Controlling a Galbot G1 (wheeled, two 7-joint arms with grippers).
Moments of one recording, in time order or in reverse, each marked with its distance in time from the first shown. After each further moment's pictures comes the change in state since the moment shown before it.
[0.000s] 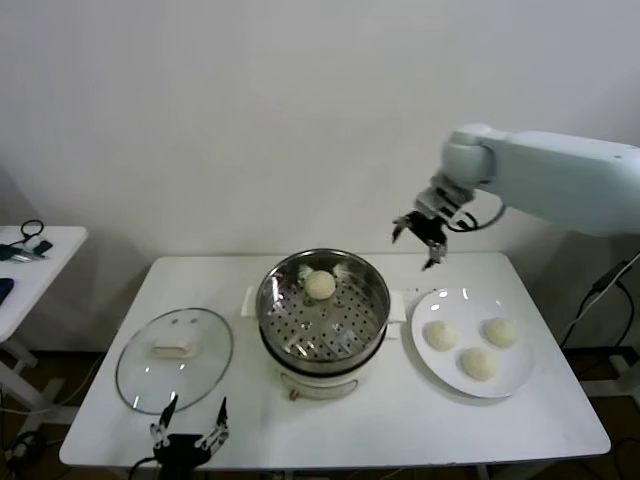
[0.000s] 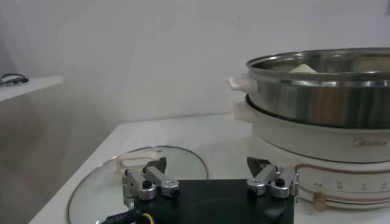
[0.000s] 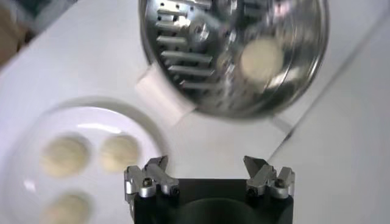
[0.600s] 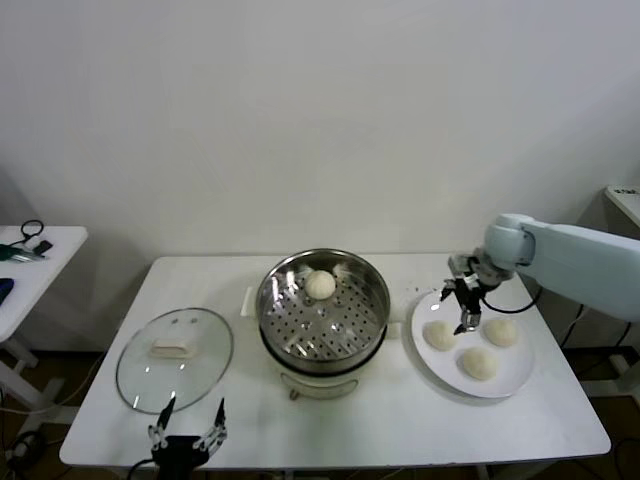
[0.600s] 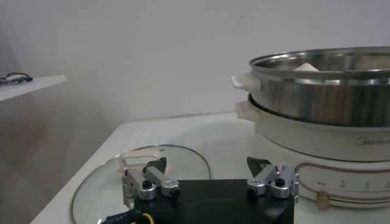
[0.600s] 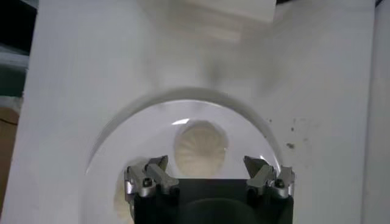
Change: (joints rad) left arm 0.007 -0.003 -0.004 0.006 0.000 -0.012 -0.004; right arm -0.384 -0.078 0.206 -0.073 -0.078 -0.264 0.089
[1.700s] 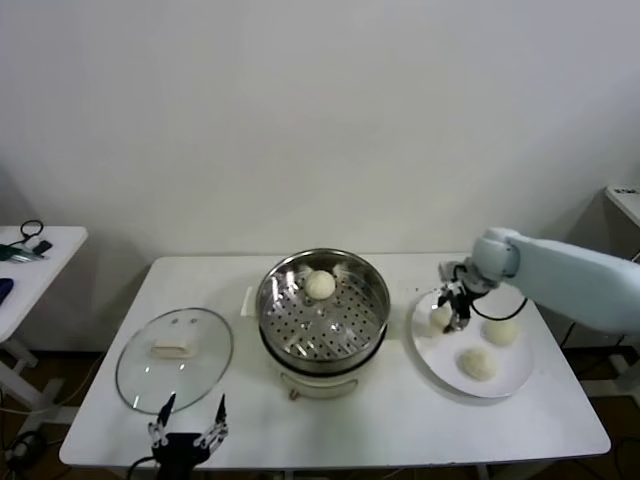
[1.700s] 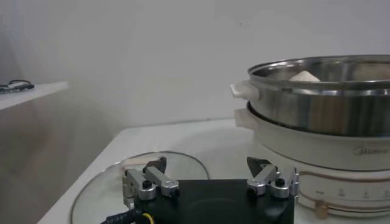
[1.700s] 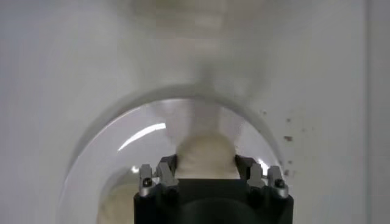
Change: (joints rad) left arm 0.002 -0.005 0.012 -0.023 0.010 0.000 -0.007; right arm 0.151 0.026 -0.054 0.048 0.093 -0.063 0.002
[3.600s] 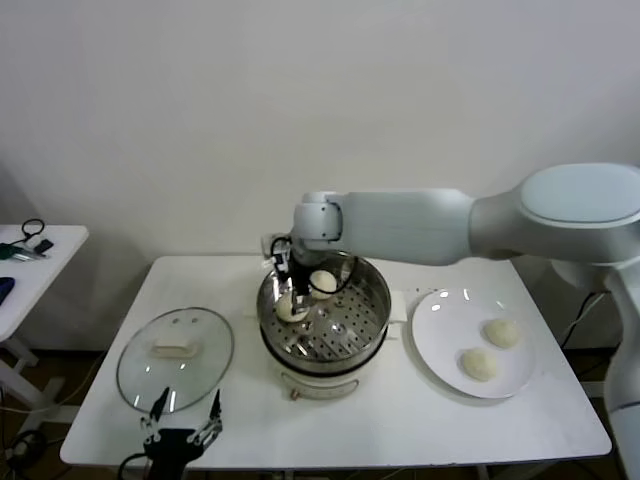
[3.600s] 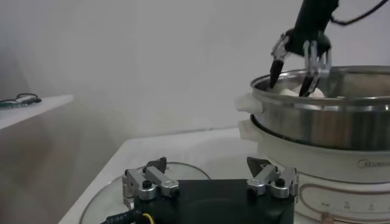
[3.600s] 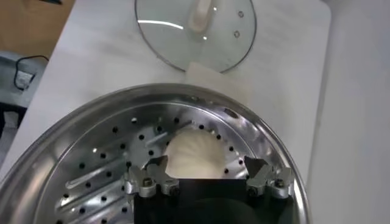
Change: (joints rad) left arm 0.023 0.013 -0.017 -0.054 0.000 0.002 0.002; right arm 0.172 0.528 -0.064 0.035 0.401 -0.162 0.163
